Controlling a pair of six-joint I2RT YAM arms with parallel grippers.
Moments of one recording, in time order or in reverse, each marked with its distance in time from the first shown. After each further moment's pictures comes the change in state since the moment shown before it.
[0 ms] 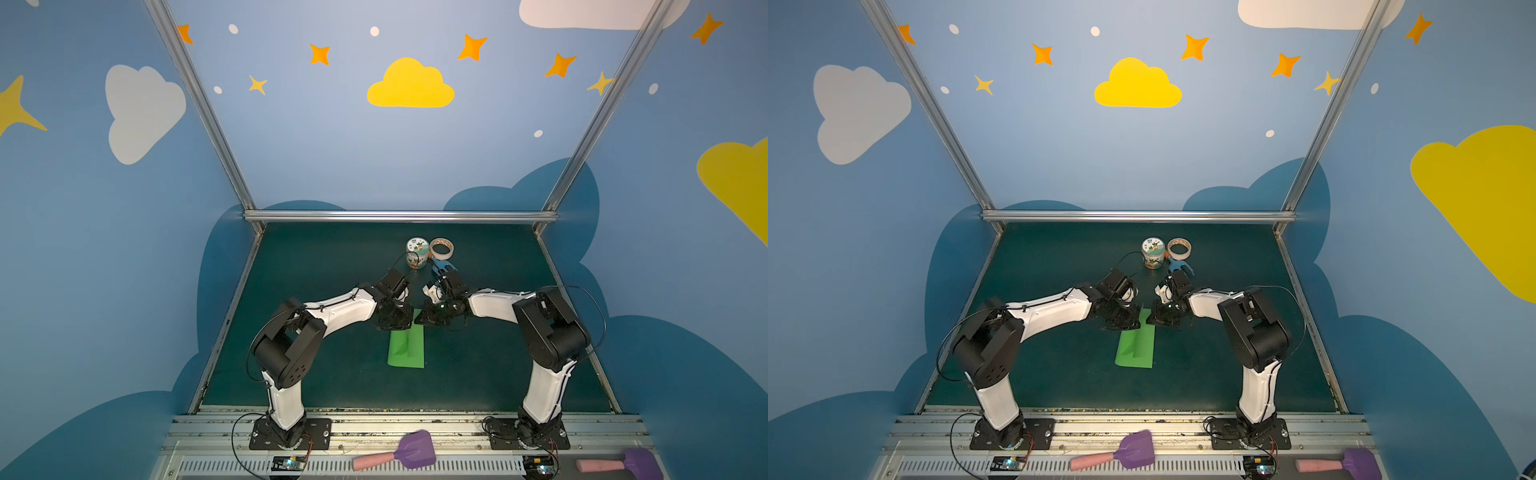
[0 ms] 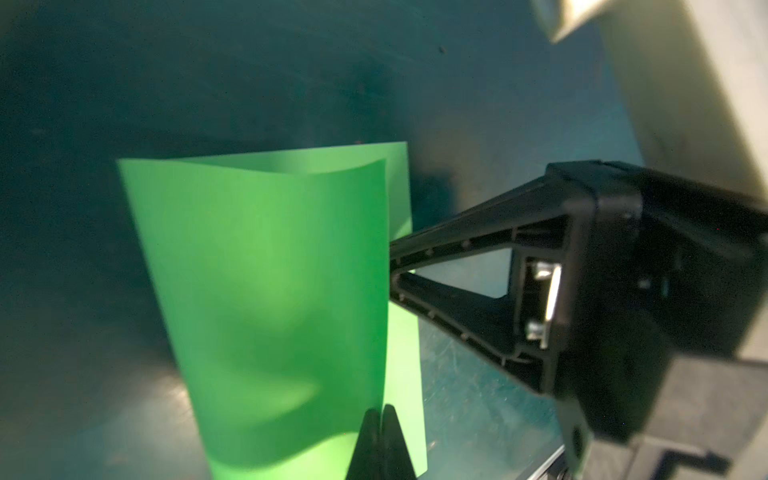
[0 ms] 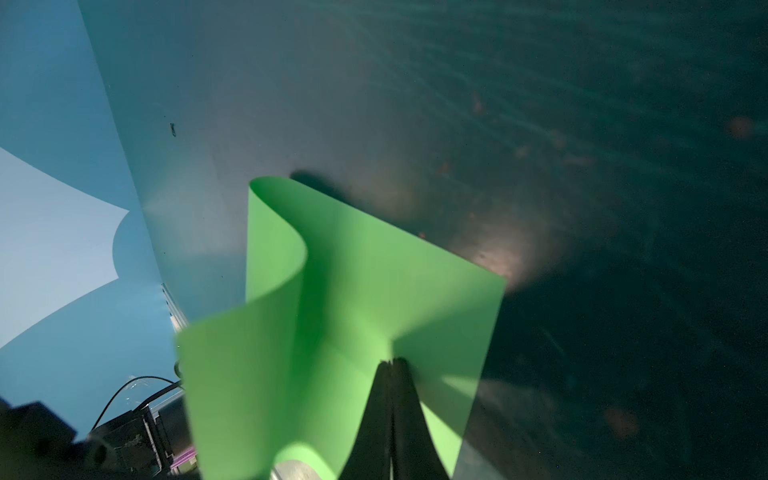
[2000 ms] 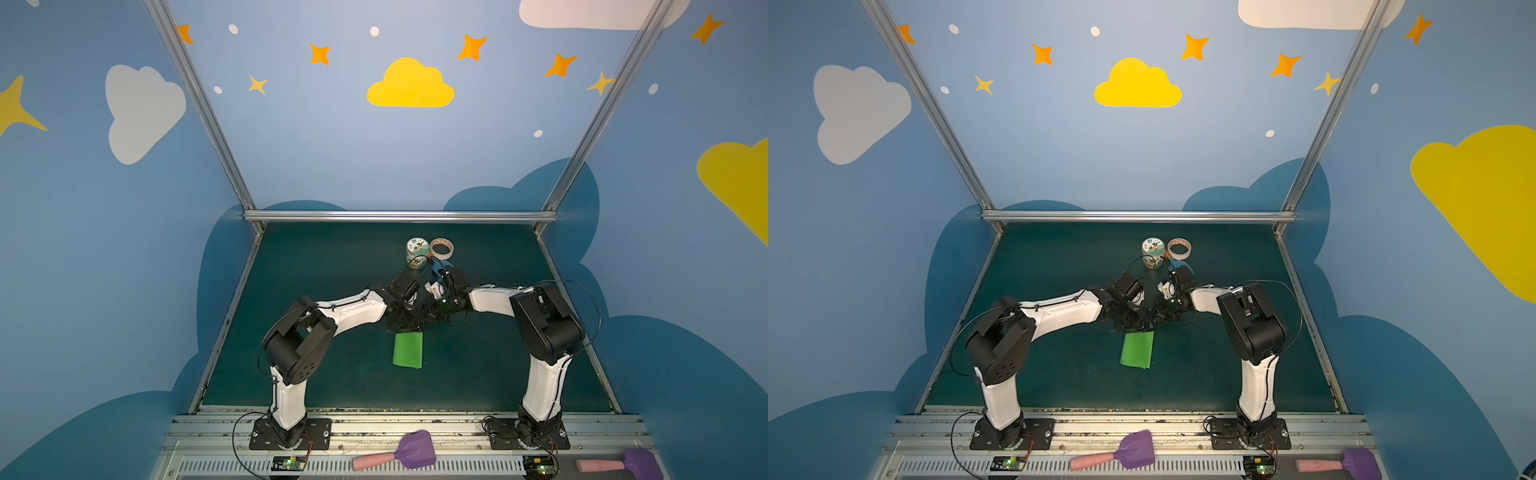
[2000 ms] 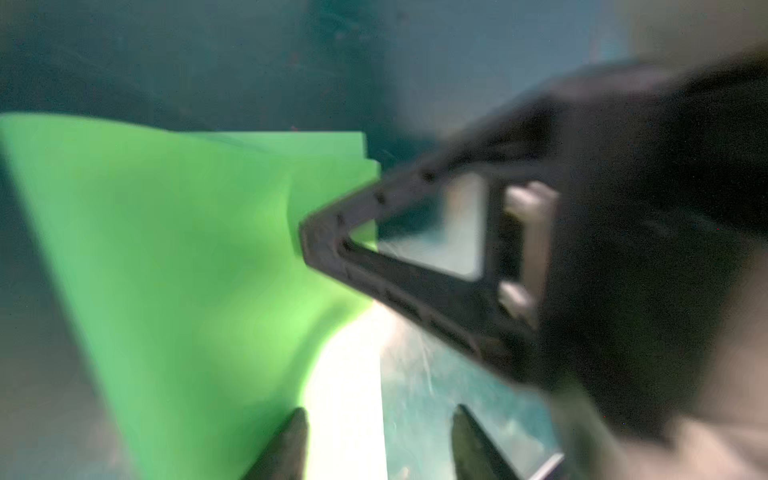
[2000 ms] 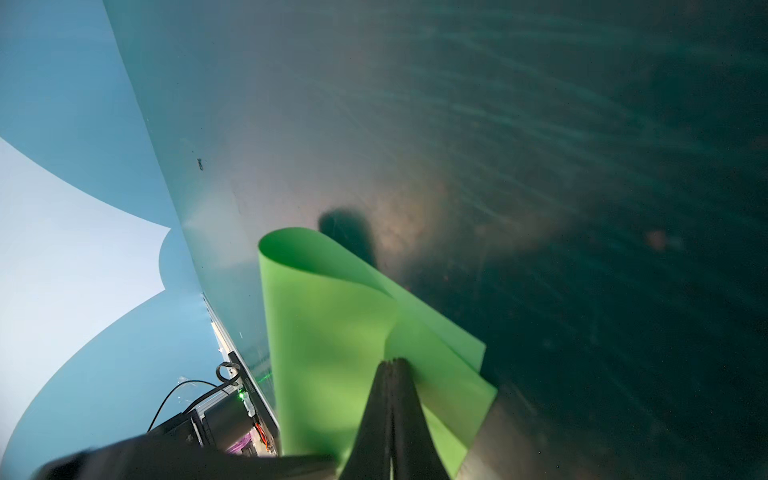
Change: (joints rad) left arm -0.040 -0.005 0.019 0.004 -0.001 -0.045; right arm -0.050 0.056 0.048 0.010 -0.078 0.049
